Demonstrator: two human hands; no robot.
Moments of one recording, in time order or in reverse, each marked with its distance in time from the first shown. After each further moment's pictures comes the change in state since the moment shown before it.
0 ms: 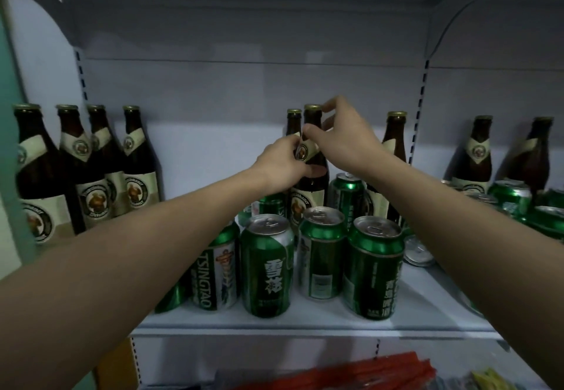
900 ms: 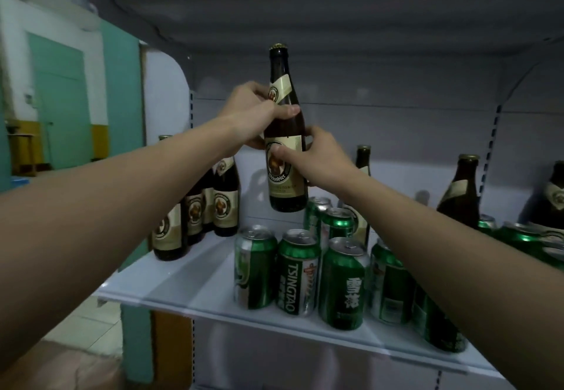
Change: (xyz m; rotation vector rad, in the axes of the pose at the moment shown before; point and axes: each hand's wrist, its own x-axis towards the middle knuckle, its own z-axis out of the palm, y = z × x) left_hand -0.079 0.050 -0.173 -0.175 0.450 -0.056; right_hand -0.010 -0.115 0.069 0.301 -0.212 -0.106
